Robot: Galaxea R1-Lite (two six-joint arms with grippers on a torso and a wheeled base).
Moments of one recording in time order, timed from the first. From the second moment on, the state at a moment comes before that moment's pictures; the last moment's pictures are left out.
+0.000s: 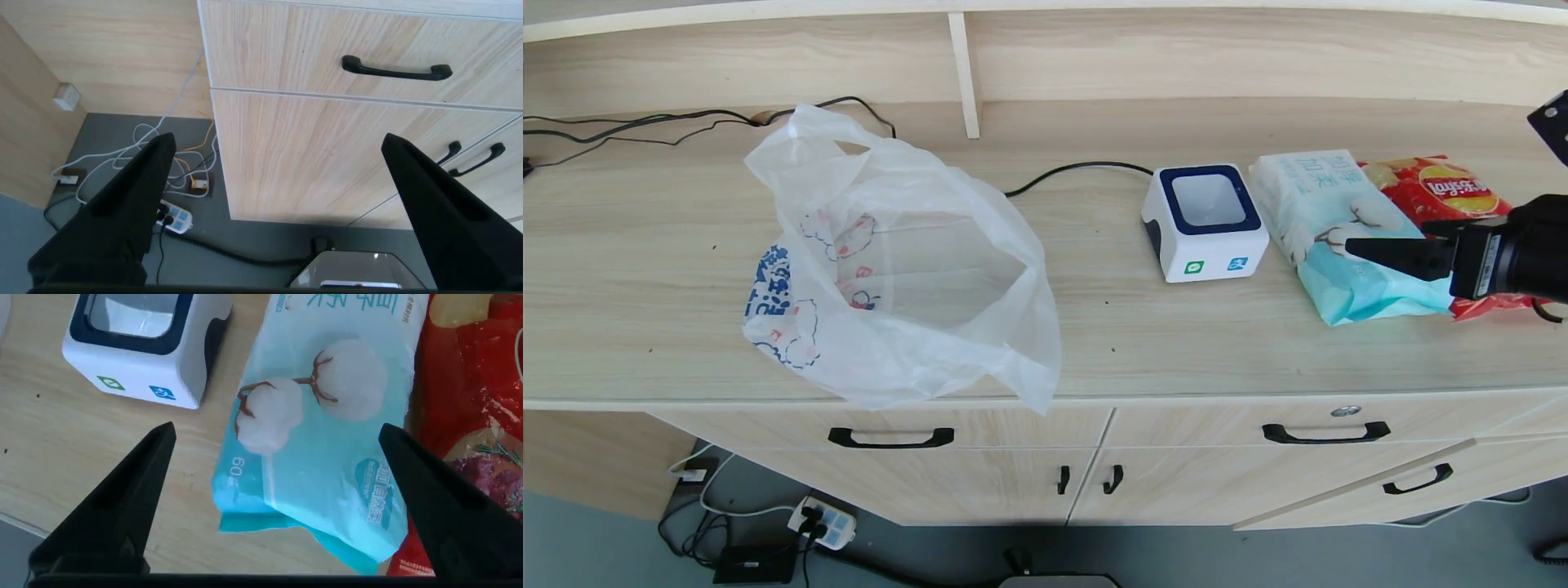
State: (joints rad) left arm 0.00 0.00 0.00 -0.03 0.00 0.01; right arm 0.03 1.40 -1.01 -0.19 0.29 -0.14
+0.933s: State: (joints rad) left arm 0.00 0.00 0.00 -0.03 0.00 0.01; right arm 0.01 1.57 -1.15 -0.20 0.26 -0.18
